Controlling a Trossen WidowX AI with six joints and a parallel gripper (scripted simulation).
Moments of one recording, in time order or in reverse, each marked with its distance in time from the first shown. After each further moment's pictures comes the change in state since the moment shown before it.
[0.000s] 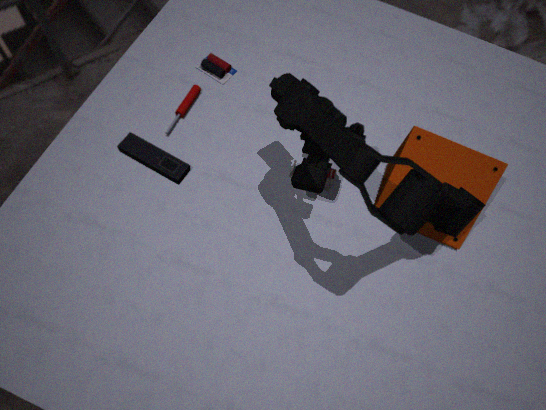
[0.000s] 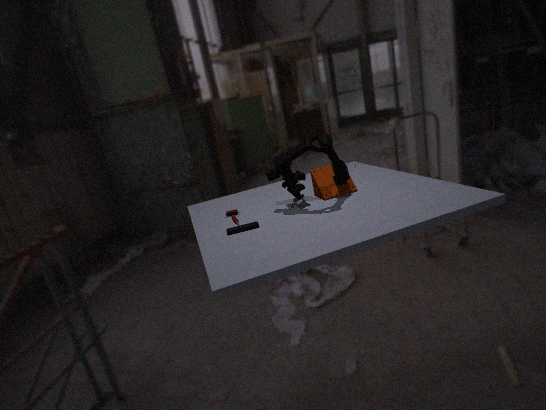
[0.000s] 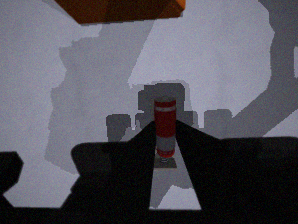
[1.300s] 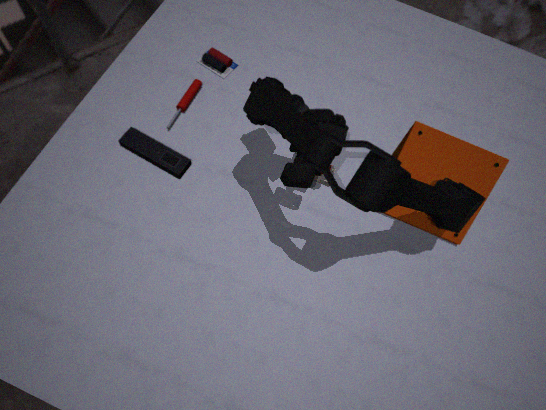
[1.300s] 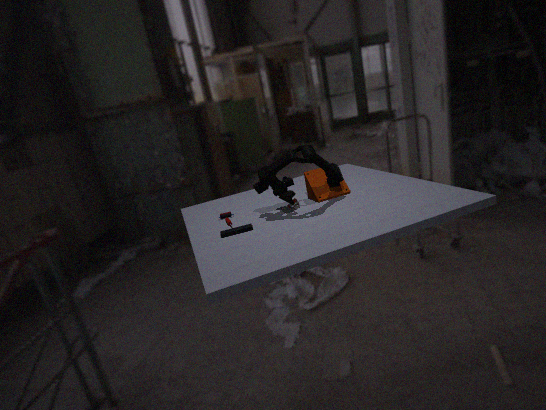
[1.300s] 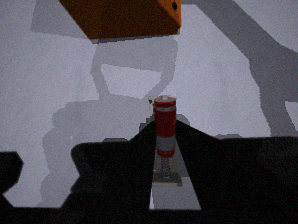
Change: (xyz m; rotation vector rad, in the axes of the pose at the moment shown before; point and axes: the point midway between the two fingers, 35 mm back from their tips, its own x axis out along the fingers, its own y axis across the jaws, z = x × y) arm 0.014 -0.001 -0.015 -0.008 -0.258 0.000
